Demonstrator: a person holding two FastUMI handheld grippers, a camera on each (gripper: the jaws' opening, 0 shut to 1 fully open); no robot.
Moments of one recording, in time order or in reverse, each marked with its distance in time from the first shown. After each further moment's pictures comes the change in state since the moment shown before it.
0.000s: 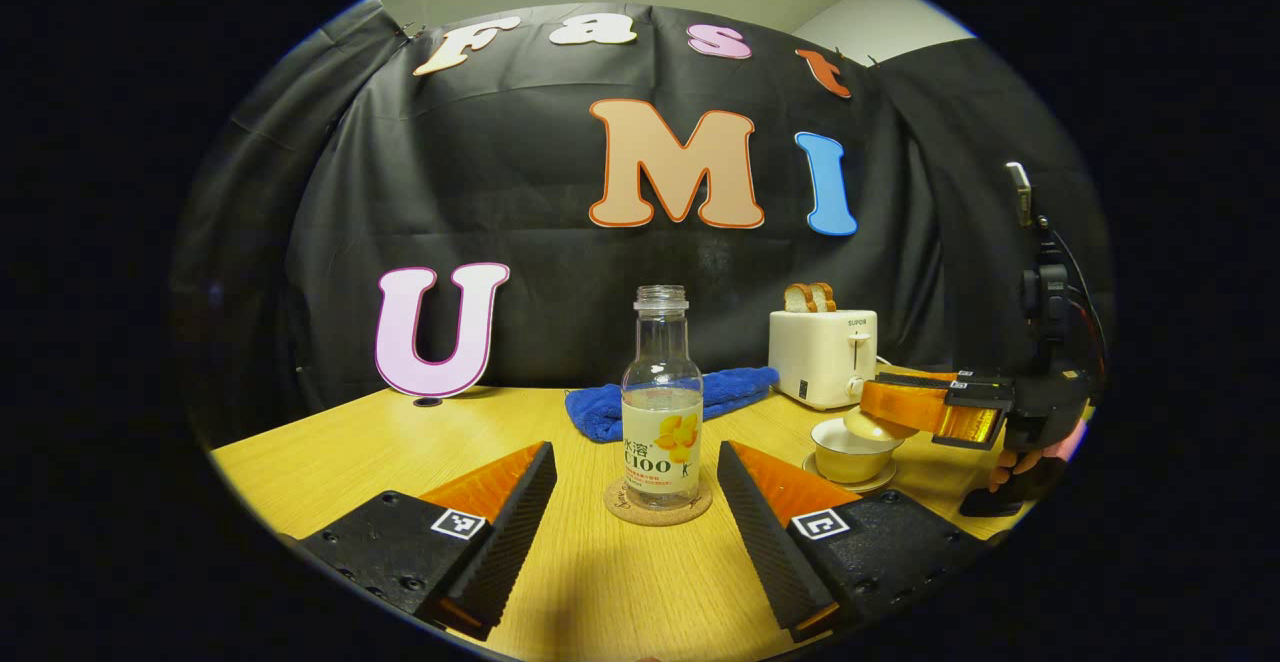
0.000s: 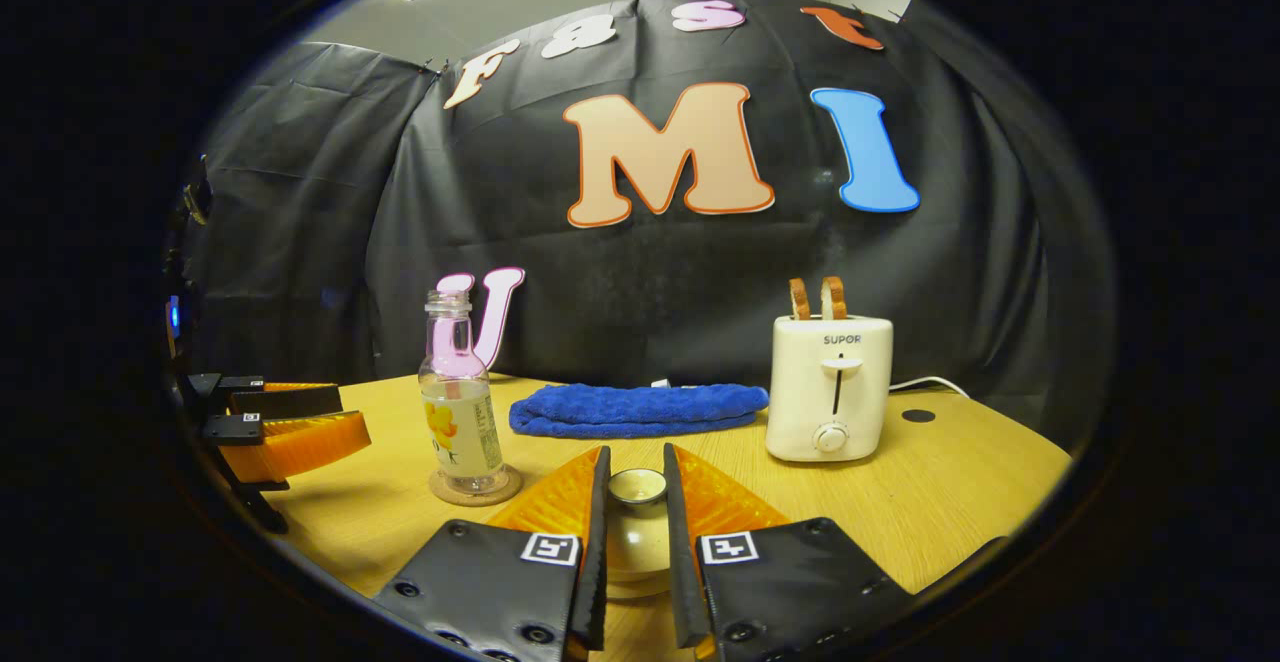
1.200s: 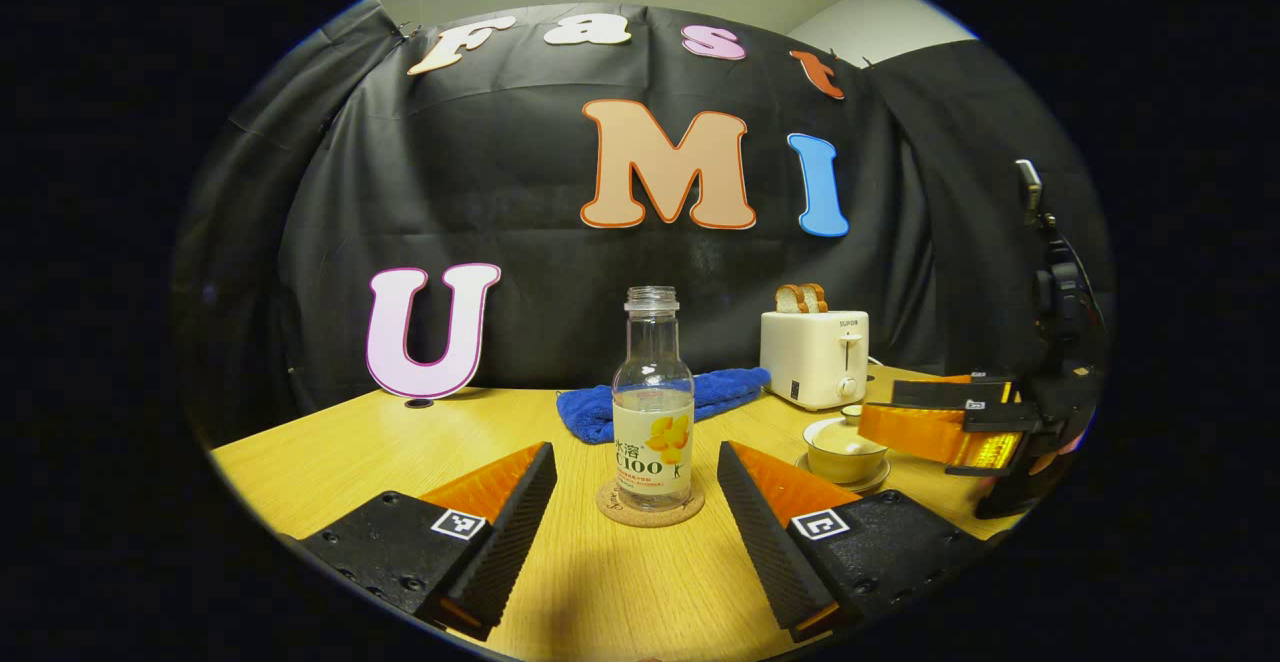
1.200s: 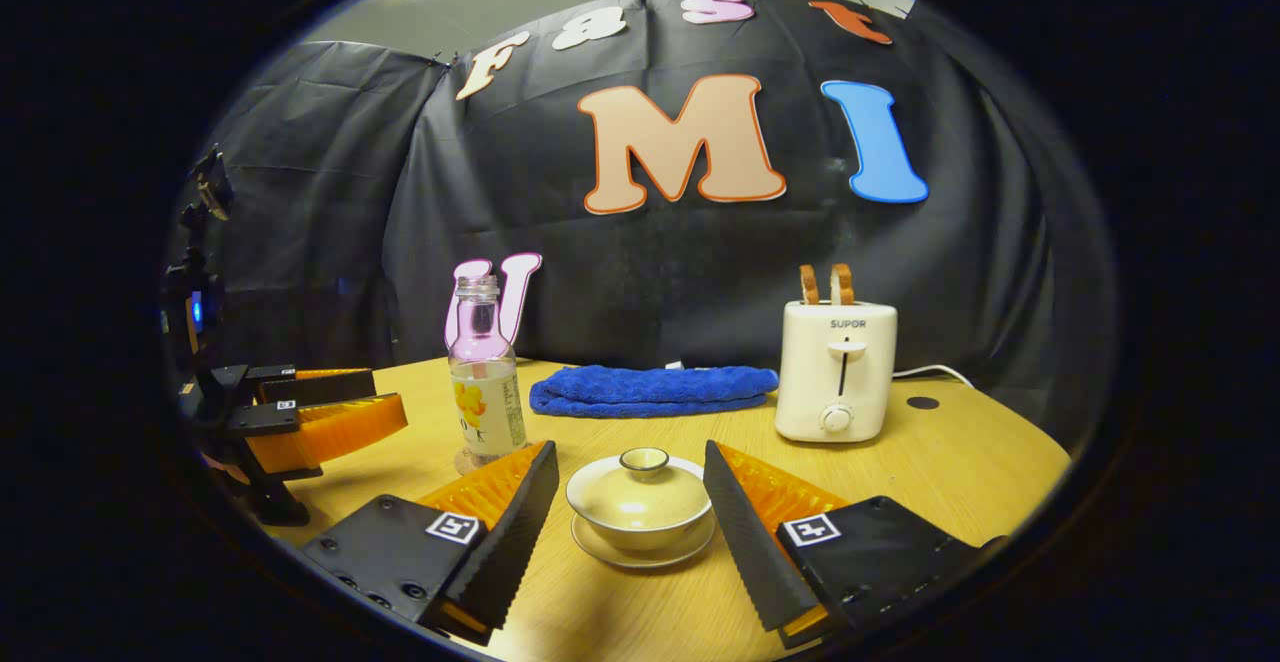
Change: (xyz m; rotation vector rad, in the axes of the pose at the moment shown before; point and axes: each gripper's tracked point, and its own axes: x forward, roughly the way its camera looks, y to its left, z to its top) left arm 0.002 -0.005 0.001 0.003 -0.002 -0.026; right arm -0.043 0.002 0.004 0.000 -0.012 -0.003
